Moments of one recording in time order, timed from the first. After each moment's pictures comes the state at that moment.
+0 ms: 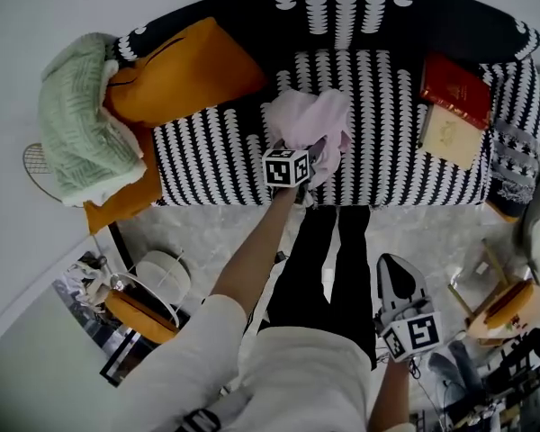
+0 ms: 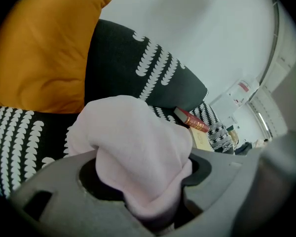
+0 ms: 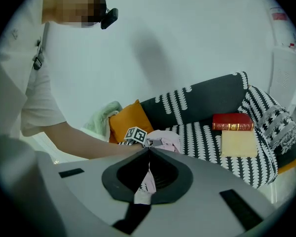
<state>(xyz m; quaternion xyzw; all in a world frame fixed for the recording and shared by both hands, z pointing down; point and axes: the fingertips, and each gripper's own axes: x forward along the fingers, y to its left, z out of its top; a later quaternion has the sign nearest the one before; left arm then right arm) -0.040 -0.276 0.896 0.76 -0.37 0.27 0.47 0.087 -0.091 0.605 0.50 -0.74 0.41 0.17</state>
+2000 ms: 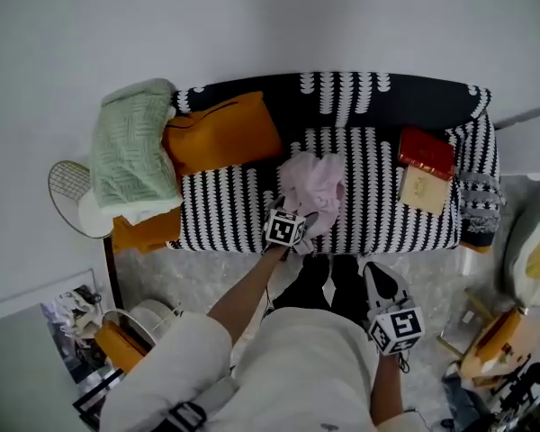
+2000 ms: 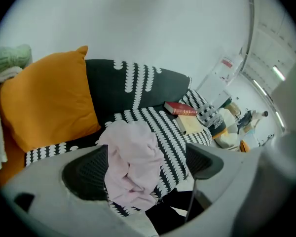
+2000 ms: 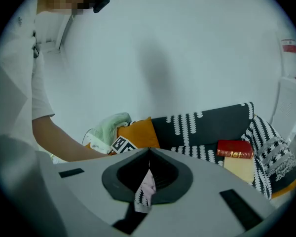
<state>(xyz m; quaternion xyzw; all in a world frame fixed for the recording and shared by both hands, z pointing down) -0.091 -0.228 0.768 0.79 -0.34 0.37 0.36 0.051 -0.102 0.507 0.52 -0.78 0.32 0.15</state>
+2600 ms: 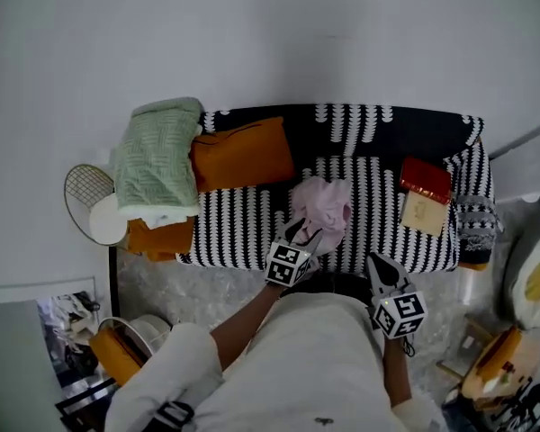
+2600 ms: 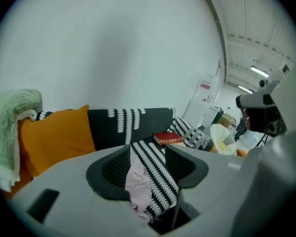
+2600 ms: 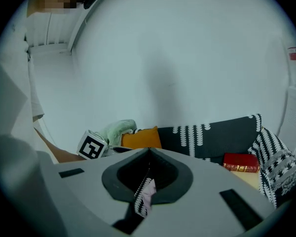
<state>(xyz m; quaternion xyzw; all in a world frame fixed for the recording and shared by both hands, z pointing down) -0.092 -0.195 0.594 0.87 -0.36 0.23 0.25 0.034 -0.114 0.473 0.51 -0.81 0.27 0.12</state>
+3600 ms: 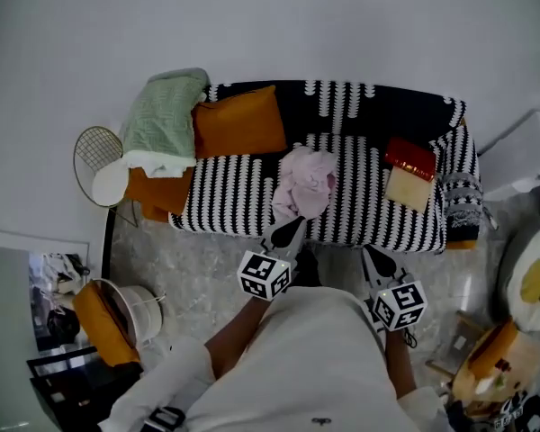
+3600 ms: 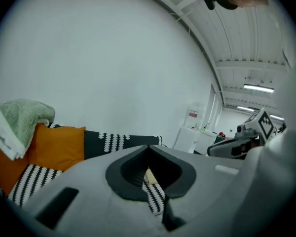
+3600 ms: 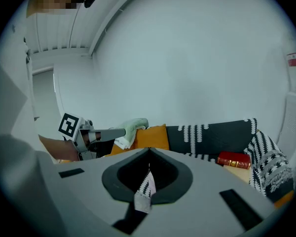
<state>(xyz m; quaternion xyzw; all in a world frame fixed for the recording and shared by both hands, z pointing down) -0.045 -0.003 0.450 0.88 -0.42 0.06 0.19 0.096 0.061 0.447 0.46 -0.85 0.23 0.11</state>
